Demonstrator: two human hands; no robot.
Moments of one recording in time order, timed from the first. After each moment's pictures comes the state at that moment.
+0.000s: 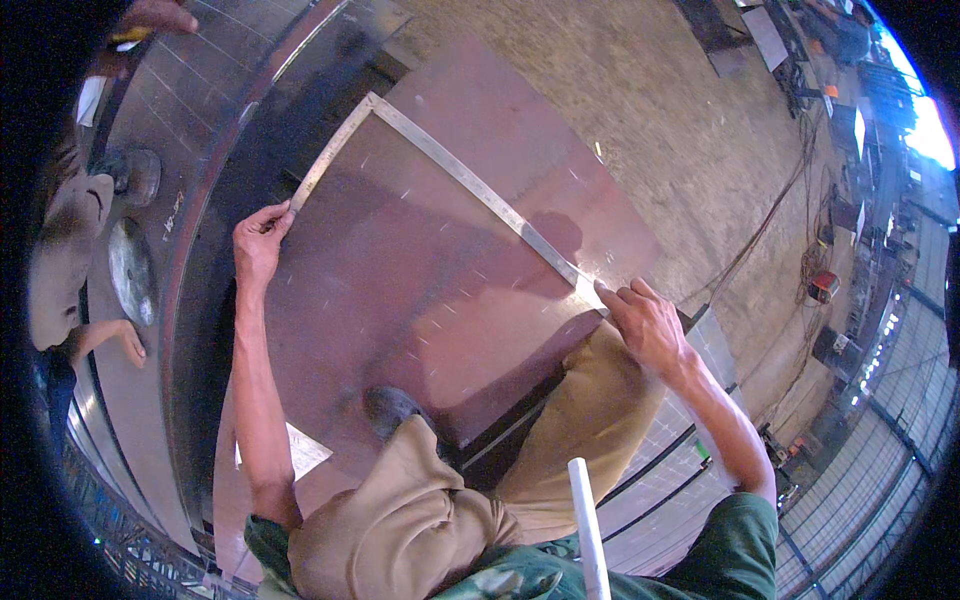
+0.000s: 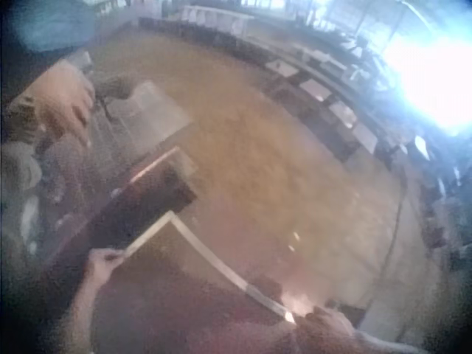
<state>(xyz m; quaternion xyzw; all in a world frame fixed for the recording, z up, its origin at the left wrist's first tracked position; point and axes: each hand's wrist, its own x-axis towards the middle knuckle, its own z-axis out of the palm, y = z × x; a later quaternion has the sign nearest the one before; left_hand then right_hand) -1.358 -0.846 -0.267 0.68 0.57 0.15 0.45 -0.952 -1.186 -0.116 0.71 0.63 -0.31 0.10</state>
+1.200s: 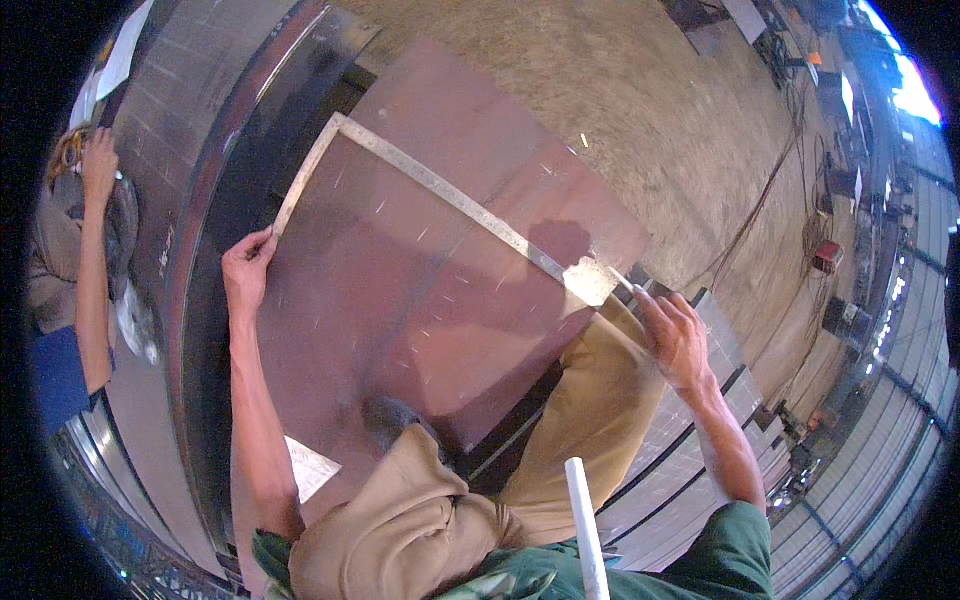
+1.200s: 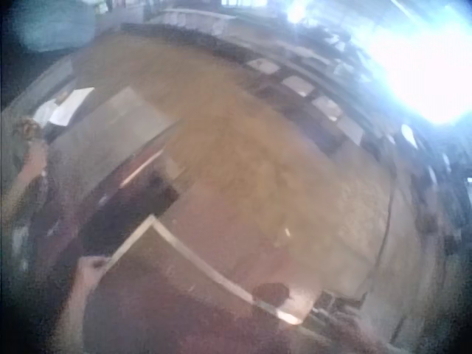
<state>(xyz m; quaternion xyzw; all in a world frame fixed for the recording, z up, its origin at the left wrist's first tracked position) -1.363 -0.842 -0.265 0.69 0.57 0.12 0.43 -0.937 -1.245 -0.089 0.80 0.57 -0.20 0.04</state>
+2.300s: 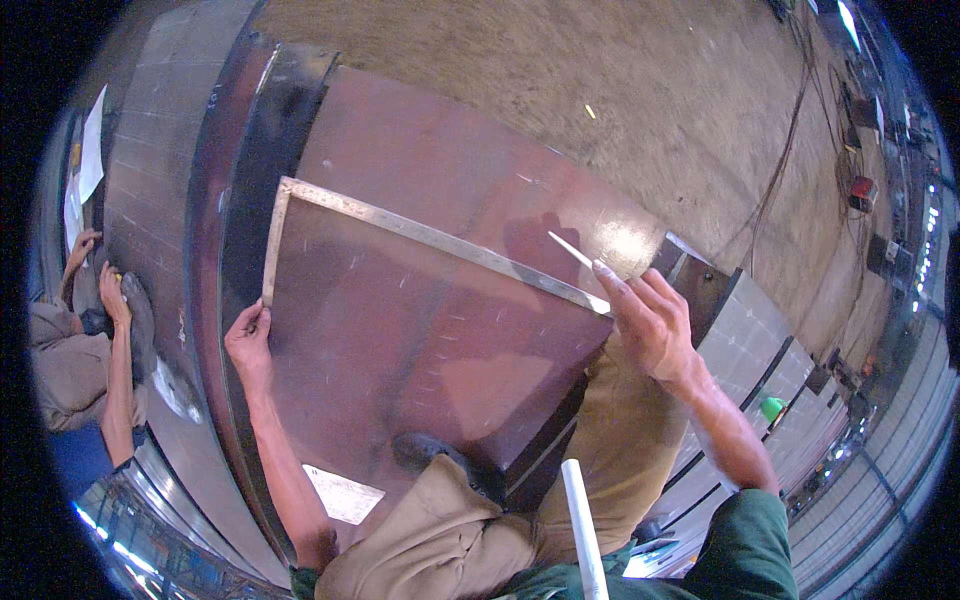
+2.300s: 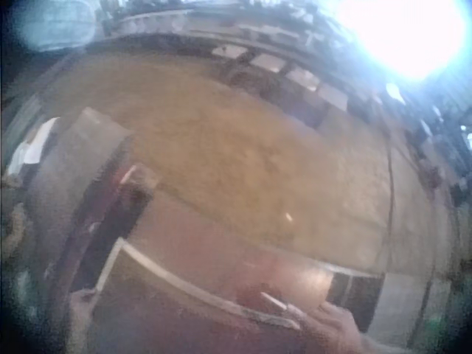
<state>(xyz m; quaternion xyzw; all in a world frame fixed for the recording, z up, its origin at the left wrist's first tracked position) -1.349 -0.854 -0.250 0.69 0.59 0.11 0.41 -0.935 -1.206 -0.142 0.79 0.57 -0.18 -0.16</state>
